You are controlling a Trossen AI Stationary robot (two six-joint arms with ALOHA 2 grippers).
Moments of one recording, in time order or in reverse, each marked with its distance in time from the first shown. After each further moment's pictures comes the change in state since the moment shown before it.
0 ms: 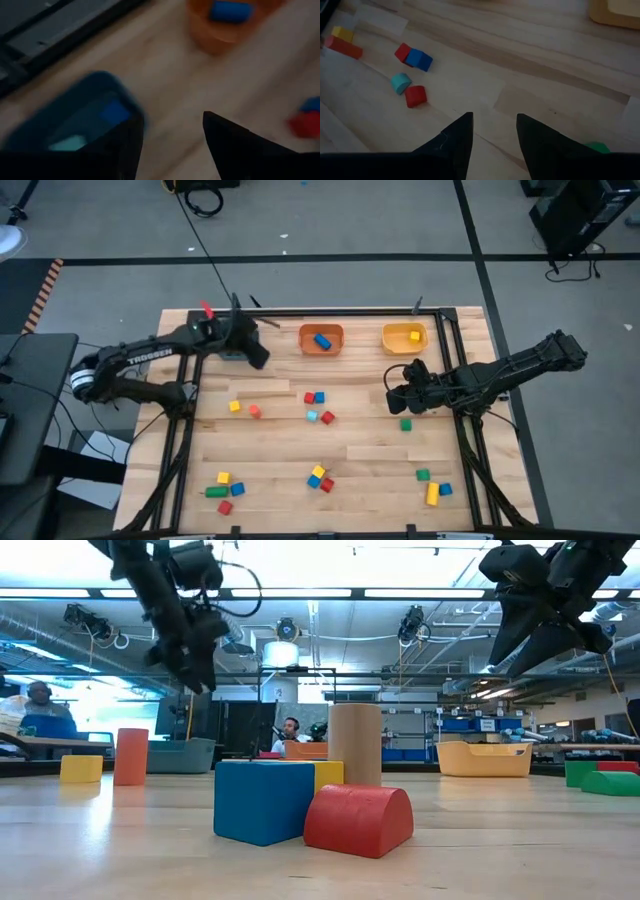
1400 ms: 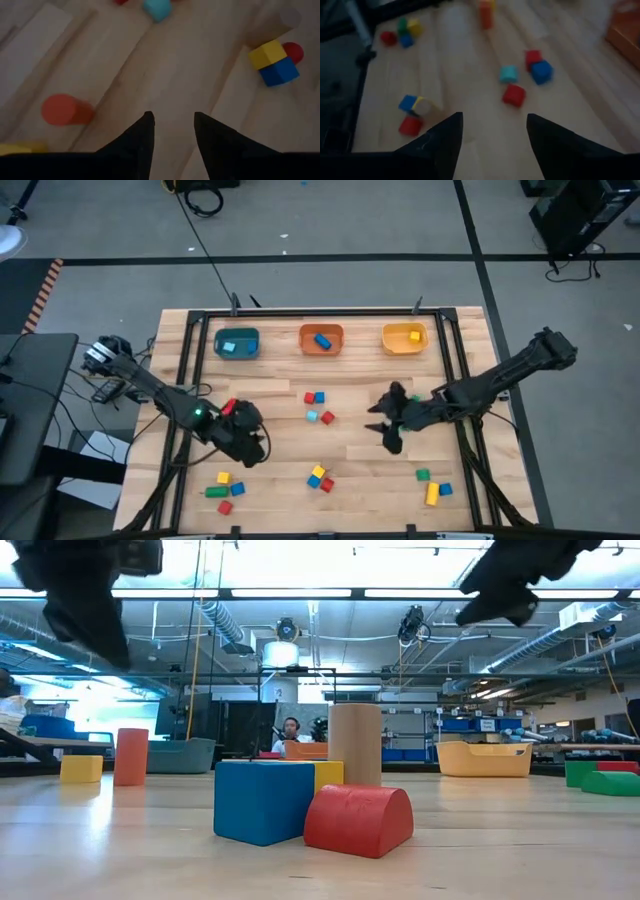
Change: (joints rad) left arm -1.031 0.130 -0.001 -0.038 -0.186 -0.685; right arm 0.137 0.141 0.020 0.504 -0.100 -0.773
